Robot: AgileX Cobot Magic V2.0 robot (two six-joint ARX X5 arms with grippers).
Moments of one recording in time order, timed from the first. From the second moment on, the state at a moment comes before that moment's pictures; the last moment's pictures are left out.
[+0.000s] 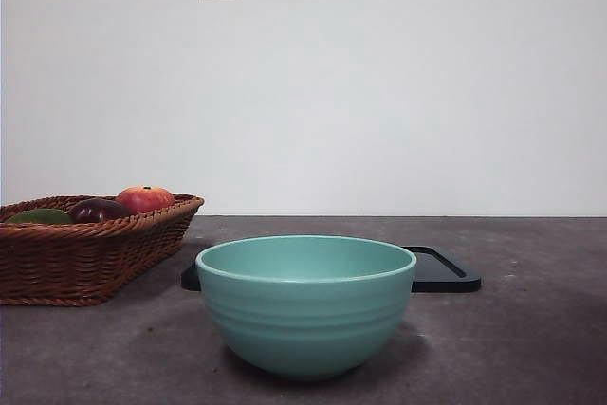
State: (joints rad) left arm -0.04 0.00 0.03 -0.18 0.02 0.03; right arm -0.01 0.01 0.02 -0.16 0.02 0.01
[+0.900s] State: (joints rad) left arm -0.04 0.04 0.18 -0.15 -0.03 -0.17; right arm 0.03 0.05 0.18 -0.16 -0.03 0.27
